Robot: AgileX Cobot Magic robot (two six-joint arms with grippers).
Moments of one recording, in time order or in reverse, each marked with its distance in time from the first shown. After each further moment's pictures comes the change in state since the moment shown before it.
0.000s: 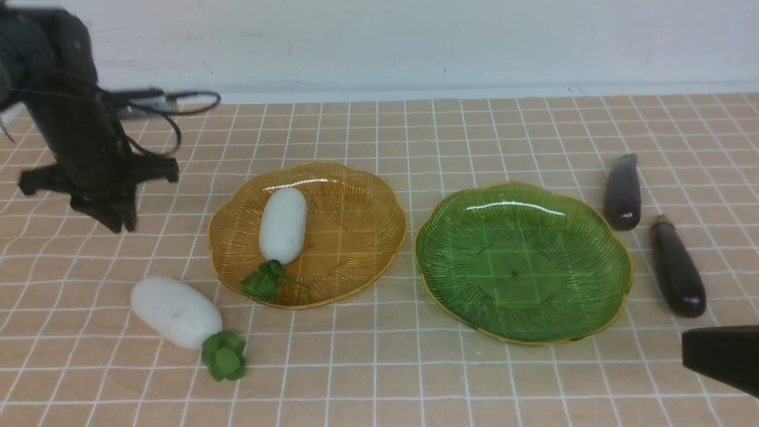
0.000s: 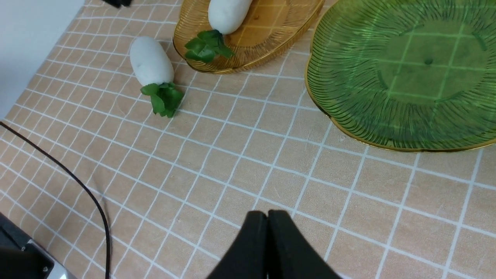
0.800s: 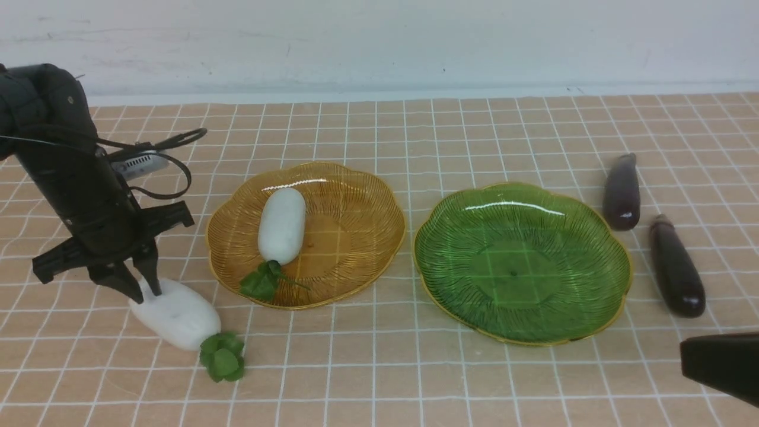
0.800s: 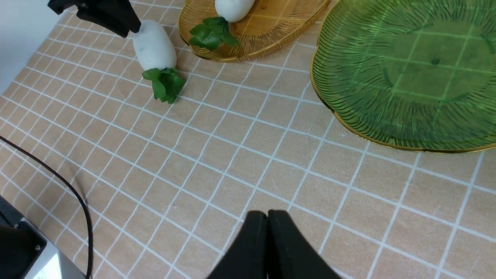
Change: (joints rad) right arm 0.000 0.000 0.000 0.000 0.024 -0.060; left arm -0.001 -0.090 0.308 -0.163 -0.082 -0.263
